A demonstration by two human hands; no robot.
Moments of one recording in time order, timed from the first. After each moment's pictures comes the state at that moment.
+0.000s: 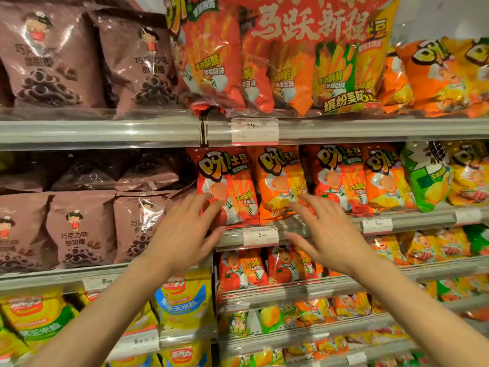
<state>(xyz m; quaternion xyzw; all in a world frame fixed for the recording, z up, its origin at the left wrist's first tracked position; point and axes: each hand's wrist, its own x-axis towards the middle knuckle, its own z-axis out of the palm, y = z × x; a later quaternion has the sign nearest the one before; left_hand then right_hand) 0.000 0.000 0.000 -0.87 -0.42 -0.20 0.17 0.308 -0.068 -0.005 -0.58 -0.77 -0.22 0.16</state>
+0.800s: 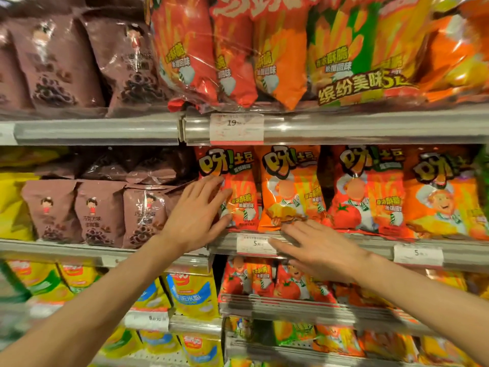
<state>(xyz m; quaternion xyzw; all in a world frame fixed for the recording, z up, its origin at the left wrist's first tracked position) 0.060 0.034 -0.004 -0.82 -0.50 -0.15 0.24 0.368 0.027 -0.050 -0.30 -0.91 -0.27 0.04</state>
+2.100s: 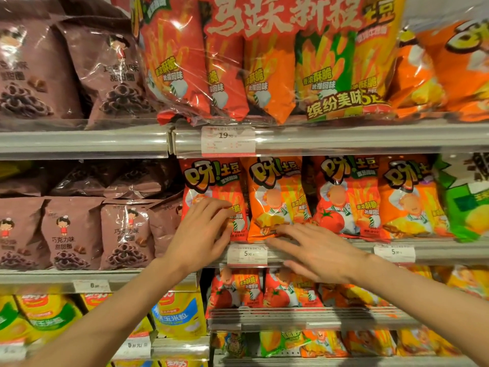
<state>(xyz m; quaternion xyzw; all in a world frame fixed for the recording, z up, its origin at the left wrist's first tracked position) 0.078 0.044 -0.023 -0.85 -0.38 -0.31 0.19 0.377 0.013 -0.030 -0.34 -0.91 -0.23 0.05</state>
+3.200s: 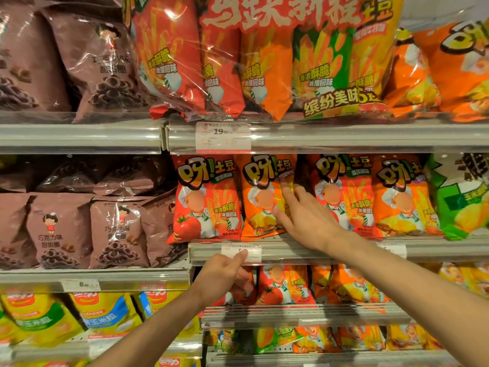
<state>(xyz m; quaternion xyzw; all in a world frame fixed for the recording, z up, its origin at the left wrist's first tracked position) 0.132 -0.001 -0.069 -0.59 -0.53 -0.33 -0.51 0.354 0.041 0.001 -0.59 -0.78 -0.09 0.18</state>
